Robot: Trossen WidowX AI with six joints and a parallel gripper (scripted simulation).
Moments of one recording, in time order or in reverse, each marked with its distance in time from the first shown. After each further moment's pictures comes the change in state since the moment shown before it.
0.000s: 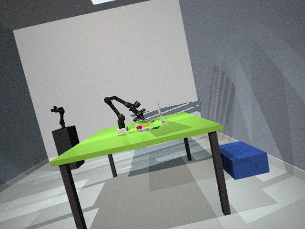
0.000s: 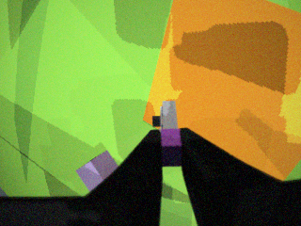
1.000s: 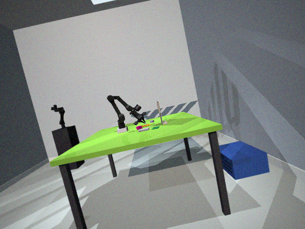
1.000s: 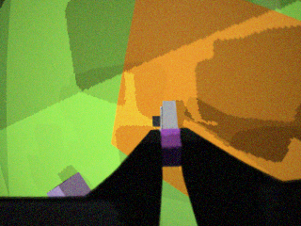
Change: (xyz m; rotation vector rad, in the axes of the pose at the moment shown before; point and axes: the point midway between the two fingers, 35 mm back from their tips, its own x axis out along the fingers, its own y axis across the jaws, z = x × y) arm 0.034 -0.025 0.001 0.003 -0.006 -0.001
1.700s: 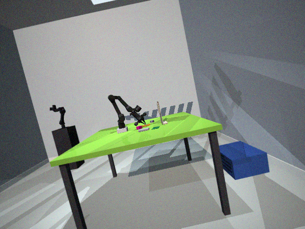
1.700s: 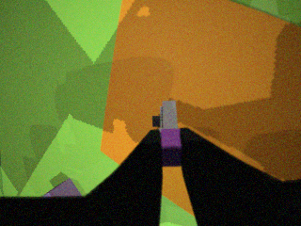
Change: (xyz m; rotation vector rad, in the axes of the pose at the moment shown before) arm 0.008 -0.007 0.001 -0.001 0.001 -0.004
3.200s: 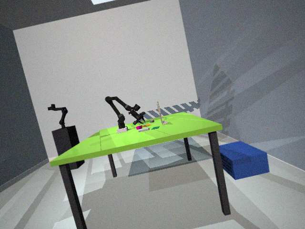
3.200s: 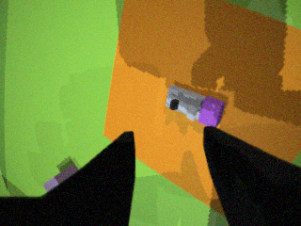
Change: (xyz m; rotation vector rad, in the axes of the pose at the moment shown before) arm -0.019 0.000 -0.001 -0.005 0.006 -0.003
